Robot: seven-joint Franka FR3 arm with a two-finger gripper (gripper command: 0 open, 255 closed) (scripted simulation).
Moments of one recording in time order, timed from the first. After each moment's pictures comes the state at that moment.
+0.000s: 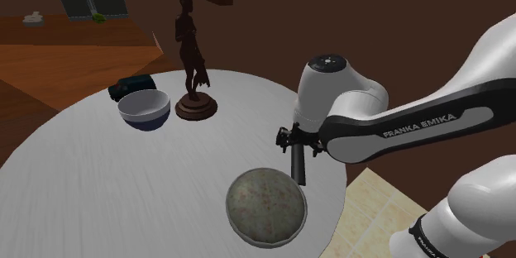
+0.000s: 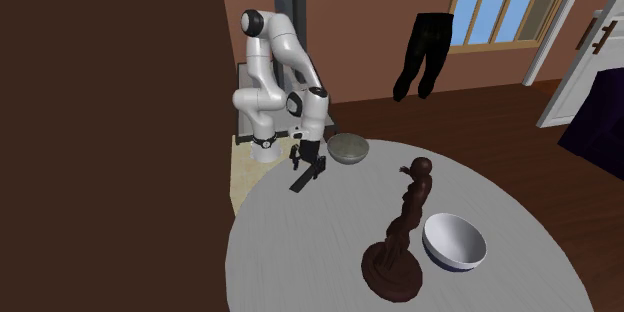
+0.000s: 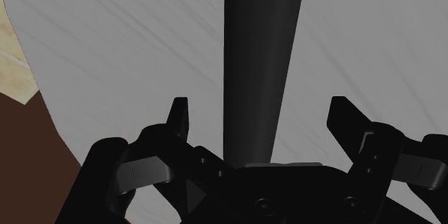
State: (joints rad) arm -0.29 -0.39 0.72 -2.71 0.05 2.45 1.19
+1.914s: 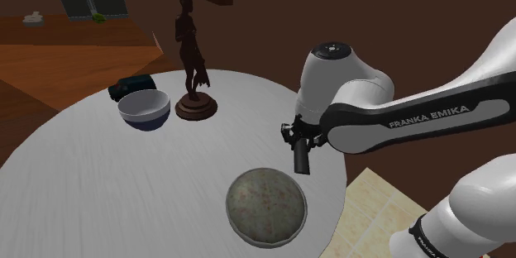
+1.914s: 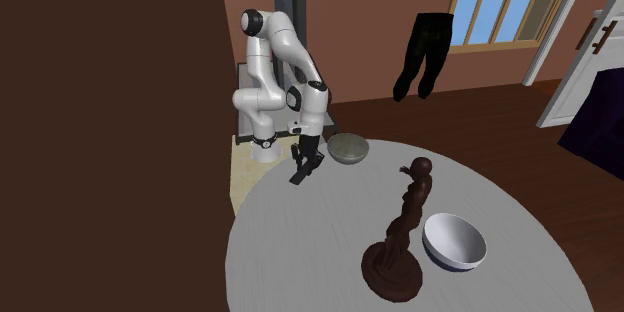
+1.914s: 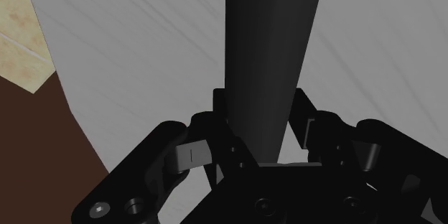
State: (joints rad) arm -0.27 -0.44 0.68 -2.69 0.07 2.38 1.15
